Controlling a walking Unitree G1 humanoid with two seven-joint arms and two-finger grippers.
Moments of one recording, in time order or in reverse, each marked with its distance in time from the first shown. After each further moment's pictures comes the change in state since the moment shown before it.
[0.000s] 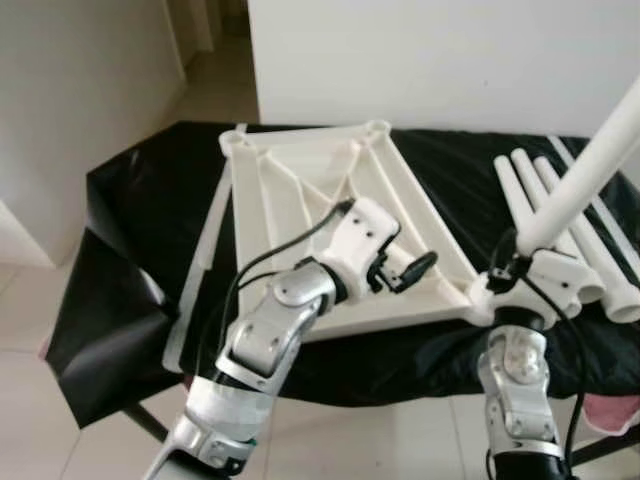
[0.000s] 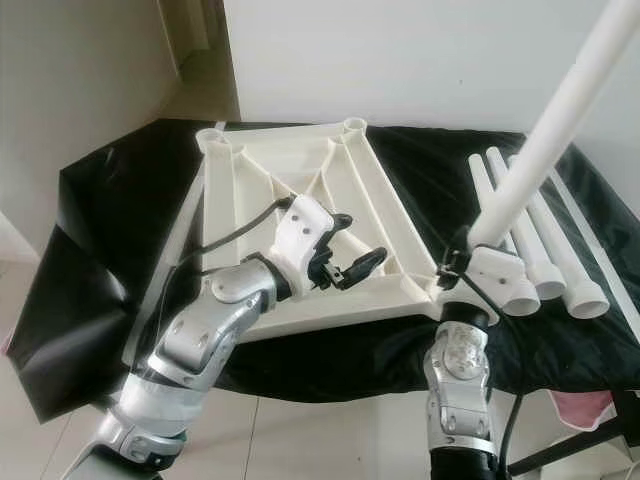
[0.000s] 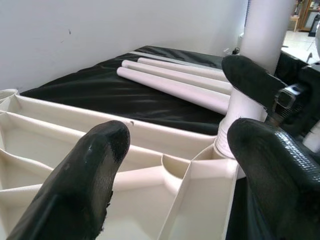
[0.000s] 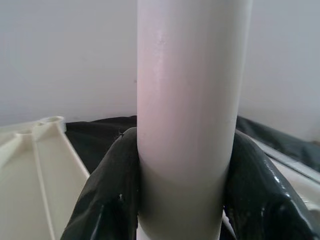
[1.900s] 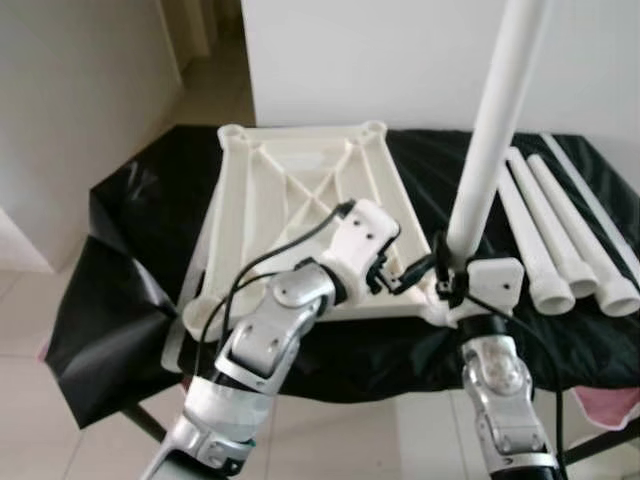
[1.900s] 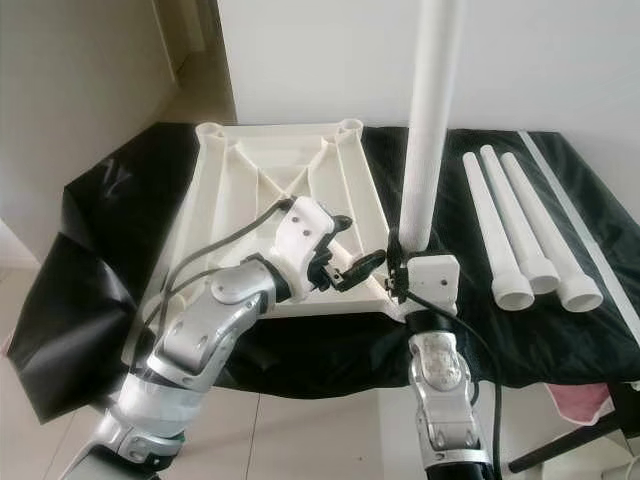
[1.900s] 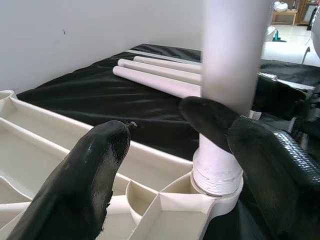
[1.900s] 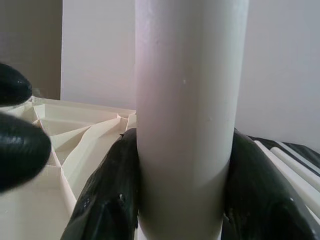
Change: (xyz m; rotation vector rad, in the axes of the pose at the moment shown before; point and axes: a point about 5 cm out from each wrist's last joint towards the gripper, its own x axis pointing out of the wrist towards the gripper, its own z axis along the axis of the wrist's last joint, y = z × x) left arm -0.001 0.000 -0.002 0.008 0.010 -0.003; right arm -0.029 0.036 0.003 -0.068 -0.066 0.445
